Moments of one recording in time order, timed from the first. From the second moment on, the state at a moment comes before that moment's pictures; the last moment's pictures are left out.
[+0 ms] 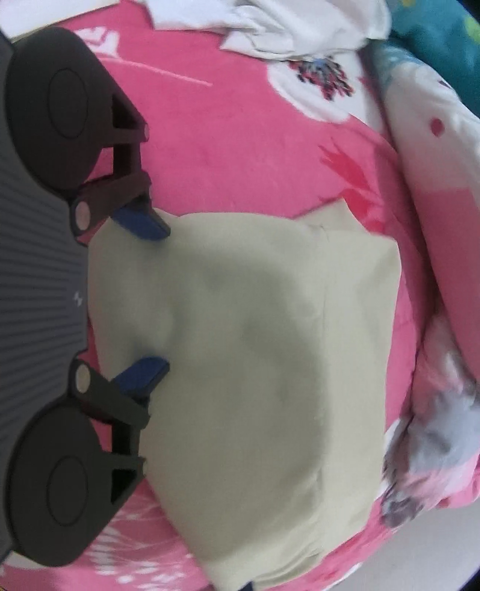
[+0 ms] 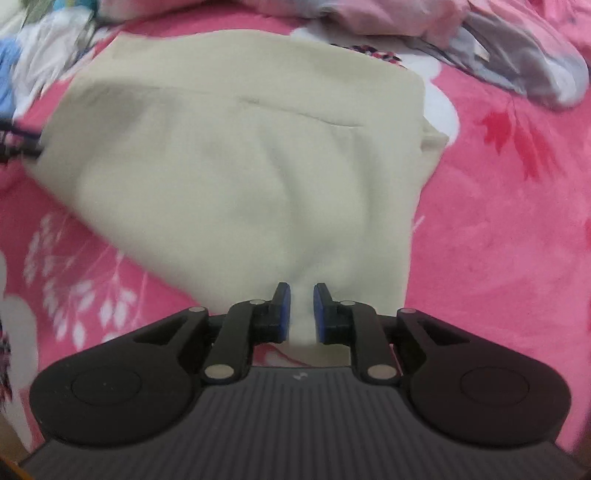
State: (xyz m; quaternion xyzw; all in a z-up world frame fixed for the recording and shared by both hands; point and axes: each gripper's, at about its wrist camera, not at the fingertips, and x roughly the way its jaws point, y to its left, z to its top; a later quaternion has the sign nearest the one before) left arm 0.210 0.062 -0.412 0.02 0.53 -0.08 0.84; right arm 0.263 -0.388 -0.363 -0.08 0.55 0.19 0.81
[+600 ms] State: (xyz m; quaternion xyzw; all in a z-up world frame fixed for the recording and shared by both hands) left arm 0.215 0.073 -0.418 -0.03 0.55 -0.06 0.84; right arm 0.252 -0.284 -0.331 -0.17 0.53 0.23 0.80
